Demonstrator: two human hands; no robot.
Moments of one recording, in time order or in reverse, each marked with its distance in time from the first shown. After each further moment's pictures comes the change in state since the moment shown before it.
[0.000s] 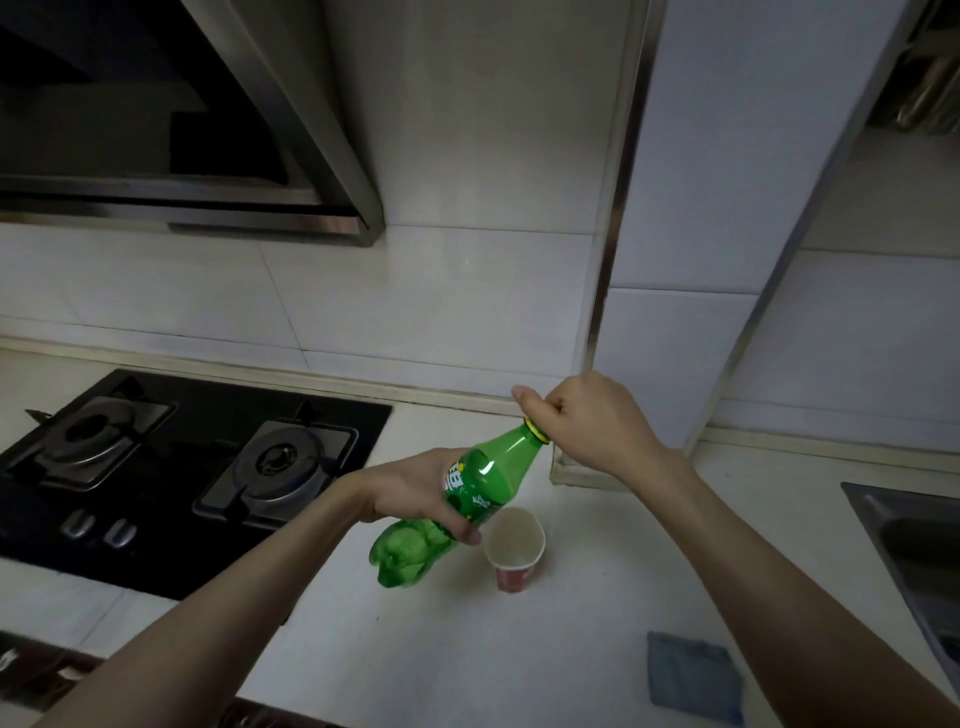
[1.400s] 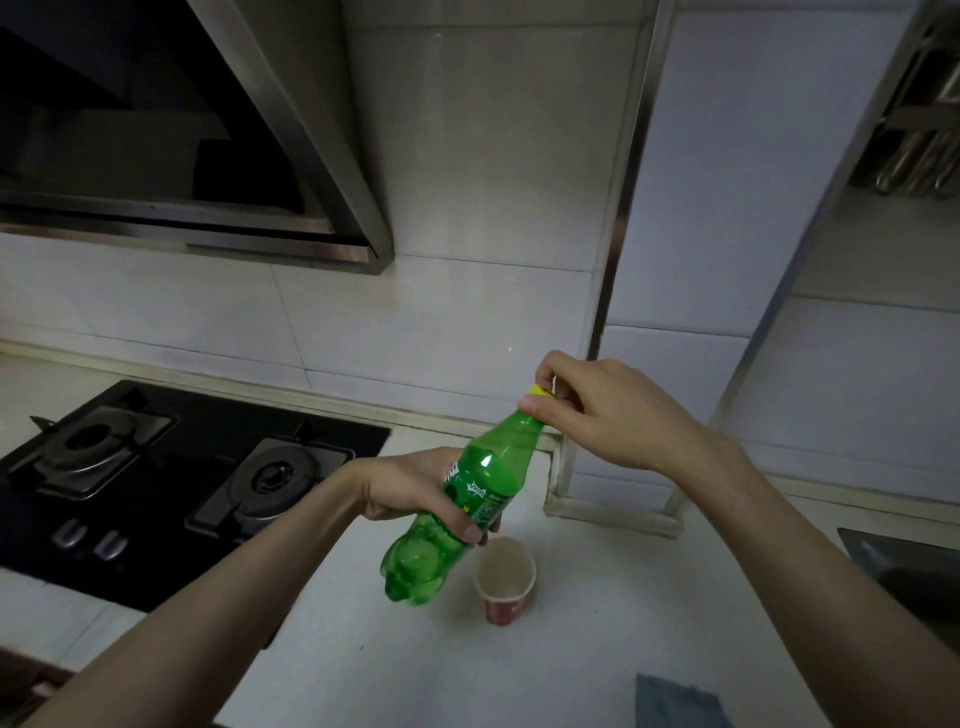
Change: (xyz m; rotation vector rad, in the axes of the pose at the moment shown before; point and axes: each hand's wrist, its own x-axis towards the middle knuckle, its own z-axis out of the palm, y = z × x) left_hand 0.001 0.033 -0.012 -0.199 -0.198 0.086; right_hand 0.006 -0.001 -0.067 0.009 -0.051 -0.304
